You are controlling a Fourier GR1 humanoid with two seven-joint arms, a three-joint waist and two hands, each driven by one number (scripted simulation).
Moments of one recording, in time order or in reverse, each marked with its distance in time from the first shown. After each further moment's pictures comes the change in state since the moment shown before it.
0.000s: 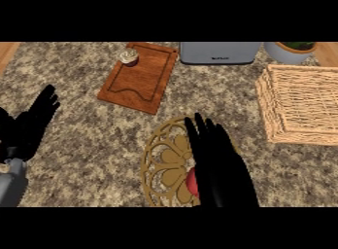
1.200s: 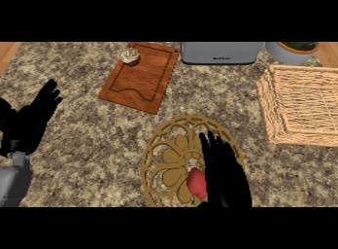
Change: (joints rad) left arm -0.039 -0.087 0.100 -0.004 -0.112 -0.074 0.061; right arm 0.256 0.042 -0.070 0.194 0.113 -0.118 -0.173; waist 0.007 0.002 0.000
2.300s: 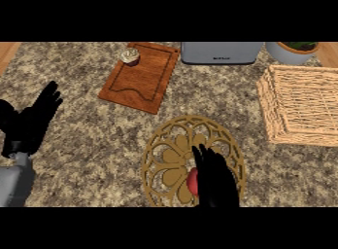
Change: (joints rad) left arm -0.002 -0.068 0.080 0.022 -0.082 -0.067 -0.012; right arm 0.052 0.043 0.020 0.142 0.108 -0.050 -0.085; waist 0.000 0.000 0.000
